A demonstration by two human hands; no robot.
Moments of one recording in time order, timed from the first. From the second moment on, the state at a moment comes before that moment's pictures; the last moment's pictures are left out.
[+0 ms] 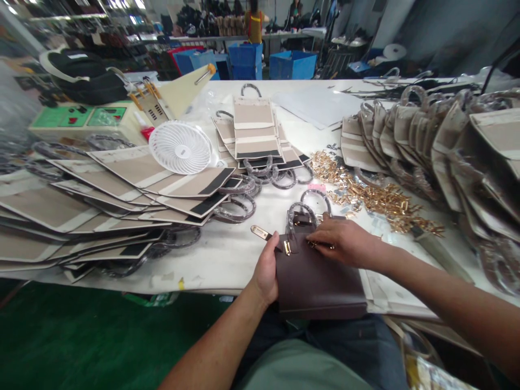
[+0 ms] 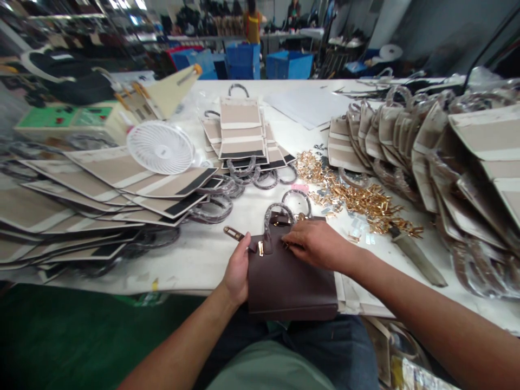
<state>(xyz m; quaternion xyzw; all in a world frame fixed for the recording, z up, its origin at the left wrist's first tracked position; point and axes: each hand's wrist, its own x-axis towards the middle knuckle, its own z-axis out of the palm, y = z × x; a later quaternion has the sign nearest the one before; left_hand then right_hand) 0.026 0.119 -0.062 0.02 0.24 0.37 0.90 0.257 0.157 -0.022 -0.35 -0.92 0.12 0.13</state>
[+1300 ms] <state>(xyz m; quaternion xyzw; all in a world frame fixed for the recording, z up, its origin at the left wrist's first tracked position) 0.033 0.108 -0.054 0.01 0.21 0.38 0.90 0.245 0.122 -0.031 -0.47 -0.85 0.13 0.18</state>
